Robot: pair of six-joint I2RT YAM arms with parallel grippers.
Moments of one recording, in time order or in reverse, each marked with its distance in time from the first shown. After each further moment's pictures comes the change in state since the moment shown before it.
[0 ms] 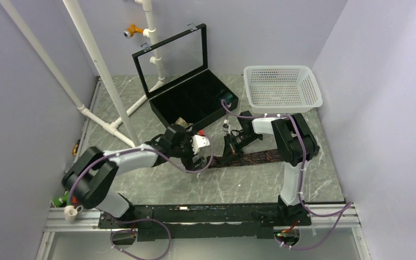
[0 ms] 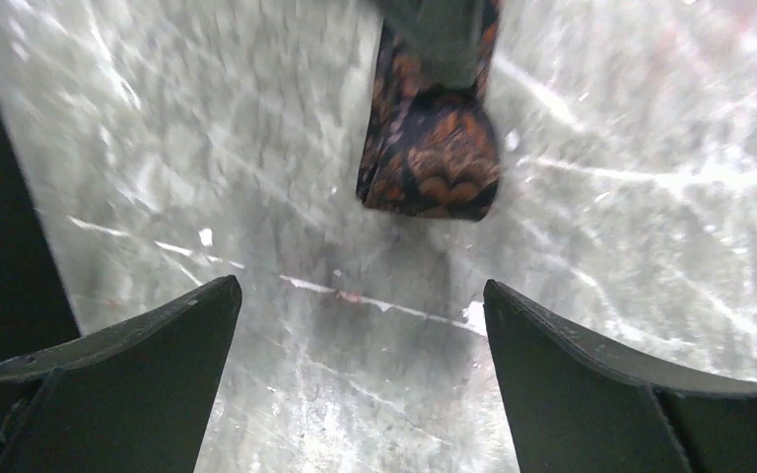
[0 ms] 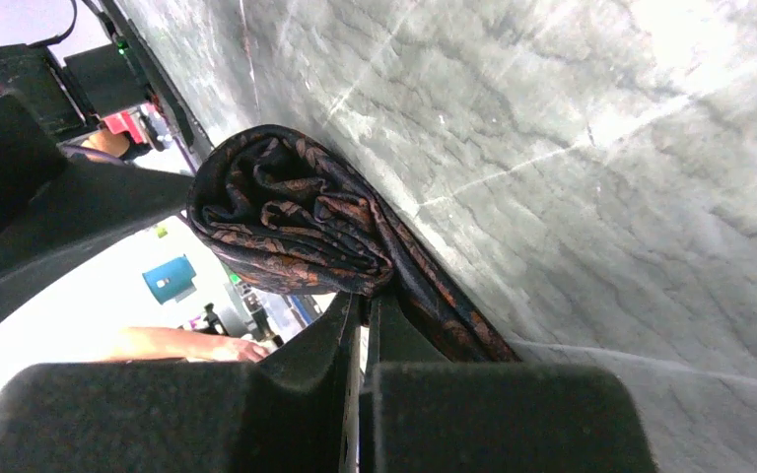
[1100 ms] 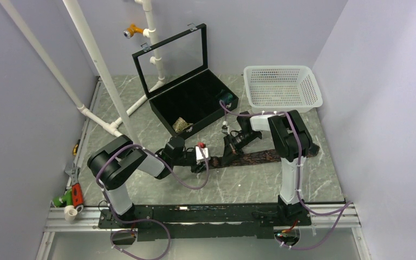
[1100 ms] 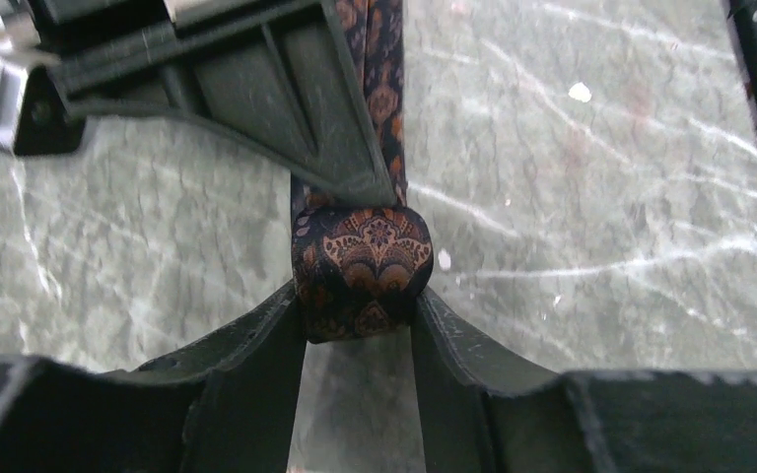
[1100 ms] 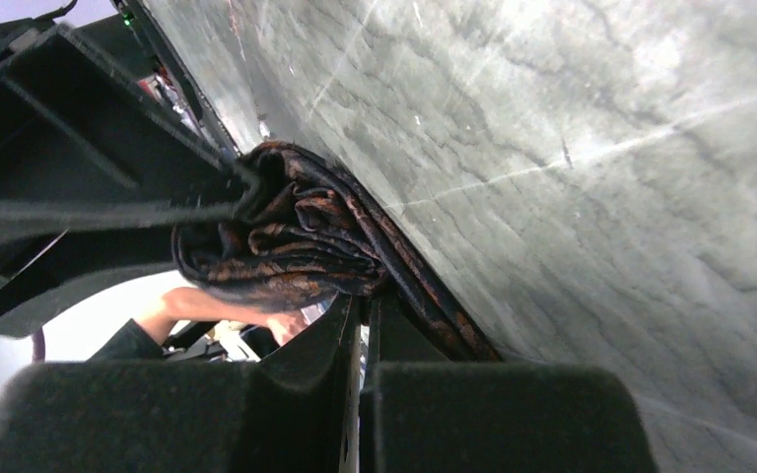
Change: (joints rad) left arm -0.037 0.193 -0.273 0.894 0.208 -0.096; right arm -0.008 0.082 0.077 -0.132 -0.037 -0.080
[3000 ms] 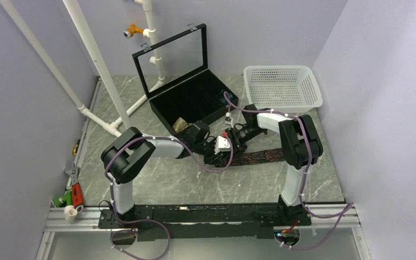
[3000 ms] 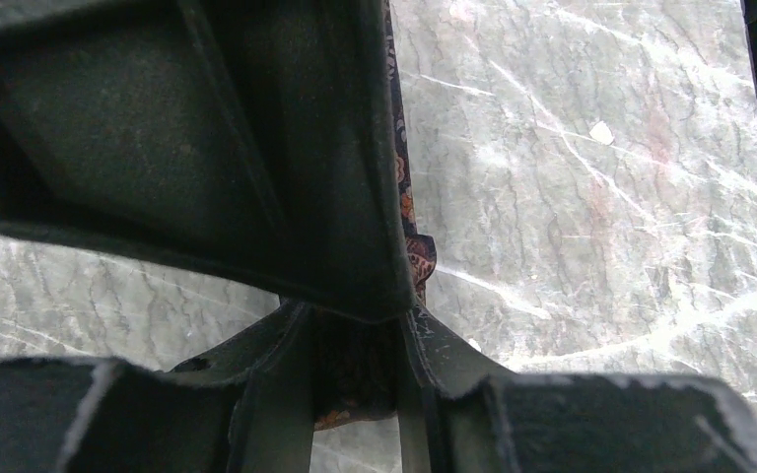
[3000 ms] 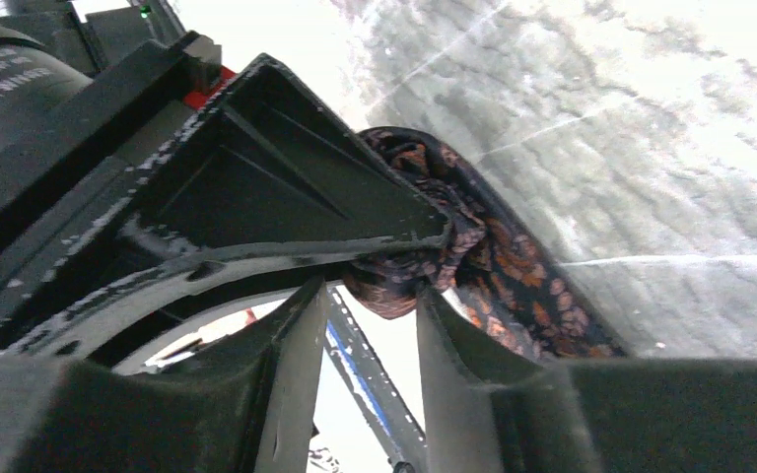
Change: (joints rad) left arm -0.061 0.132 0.480 -0.688 0.005 0.116; right arm -0.035 -0.150 0.007 -0.059 -0.002 -0.083
